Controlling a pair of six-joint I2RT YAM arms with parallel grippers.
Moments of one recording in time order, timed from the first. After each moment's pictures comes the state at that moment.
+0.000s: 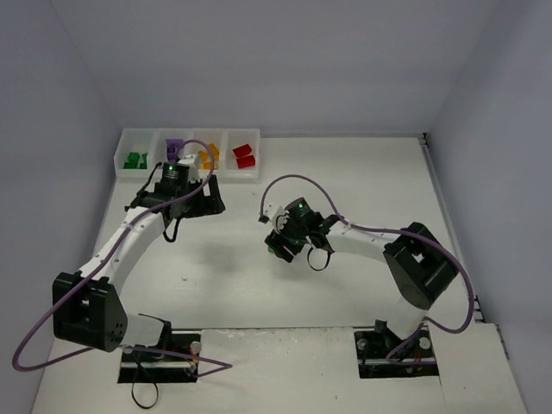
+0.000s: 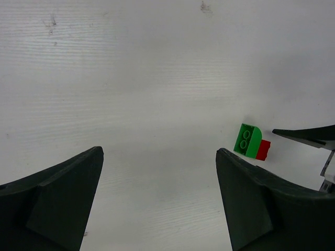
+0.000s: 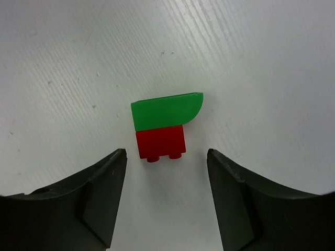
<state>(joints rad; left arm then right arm) -0.24 1.35 1.08 -0.54 0.11 -0.35 0.73 1.69 0.92 -0.12 -0.22 -0.27</state>
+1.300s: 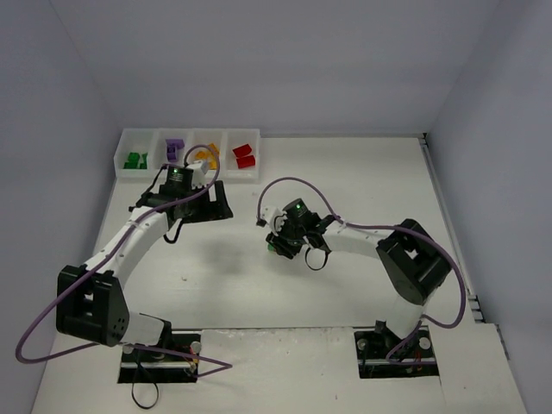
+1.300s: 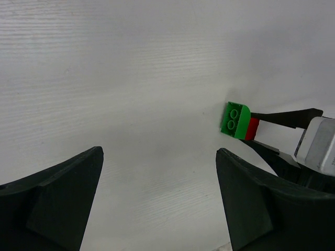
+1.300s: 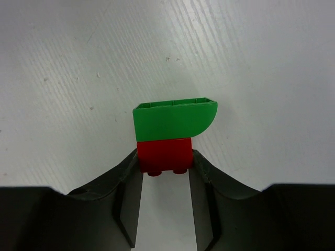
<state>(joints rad) -0.25 1.37 1.05 -0.53 0.24 -0.35 0.73 1.74 0.92 -0.09 -0.24 -0.34</state>
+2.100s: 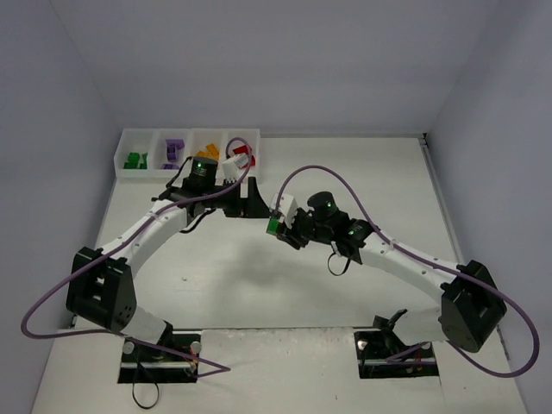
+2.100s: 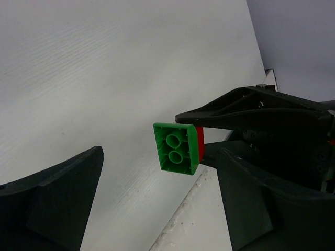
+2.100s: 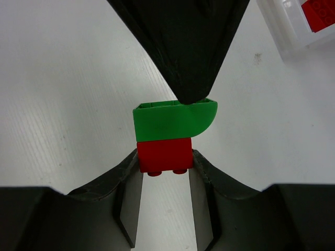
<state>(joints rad) -0.40 1.47 1.13 -0.34 0.70 -0.42 0.73 1.34 0.84 -0.07 -0.31 -0.39</state>
